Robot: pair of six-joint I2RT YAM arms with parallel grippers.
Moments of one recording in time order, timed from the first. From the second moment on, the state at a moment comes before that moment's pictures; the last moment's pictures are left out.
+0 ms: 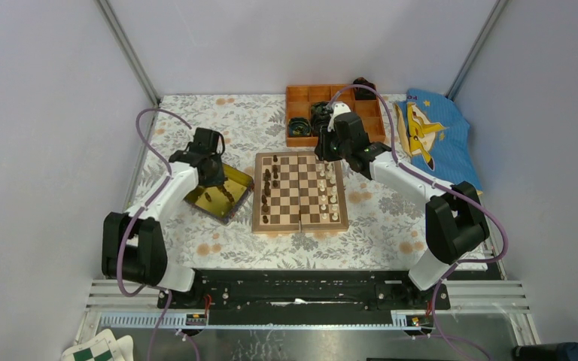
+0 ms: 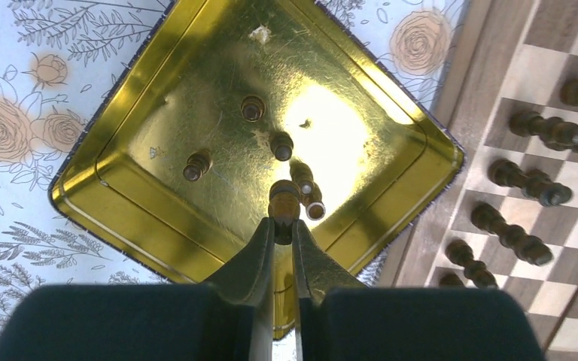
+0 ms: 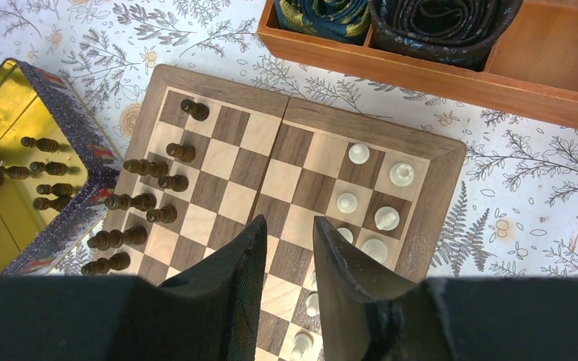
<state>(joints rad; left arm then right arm) -0.17 1.45 1.02 -0.63 -0.12 -0.37 0.52 1.65 1.20 -0.15 -0.02 0.30</state>
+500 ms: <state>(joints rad) -0.33 1.58 1.39 -0.72 -0.10 -0.38 0.52 1.64 1.19 -0.15 -0.02 0.30</state>
